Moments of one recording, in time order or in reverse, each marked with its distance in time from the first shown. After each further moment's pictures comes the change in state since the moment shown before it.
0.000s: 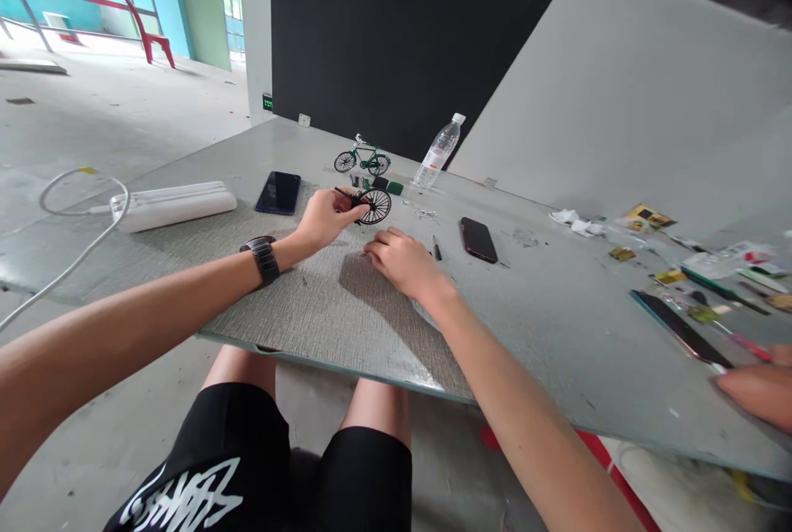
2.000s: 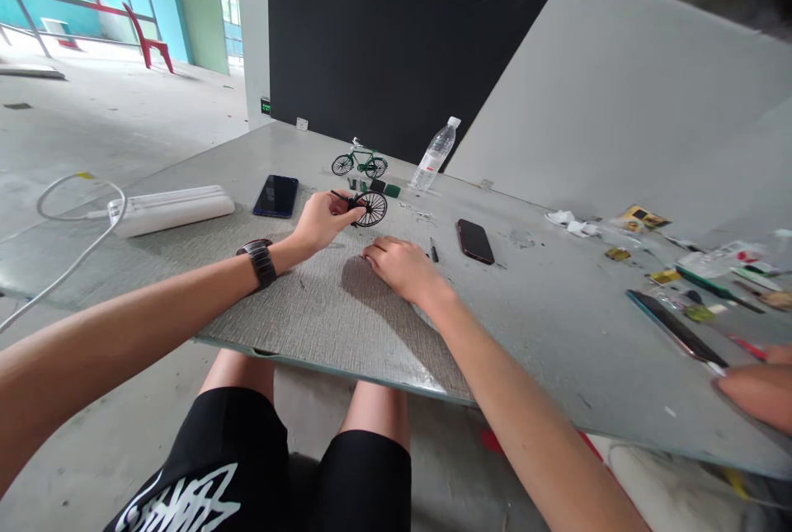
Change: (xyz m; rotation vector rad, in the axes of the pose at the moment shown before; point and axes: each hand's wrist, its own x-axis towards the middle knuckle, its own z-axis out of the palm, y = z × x) left_hand 0.003 -0.005 0.000 0.003 -0.021 0.017; right_hand -0.005 0.000 0.000 -0.086 -0.022 -0.009
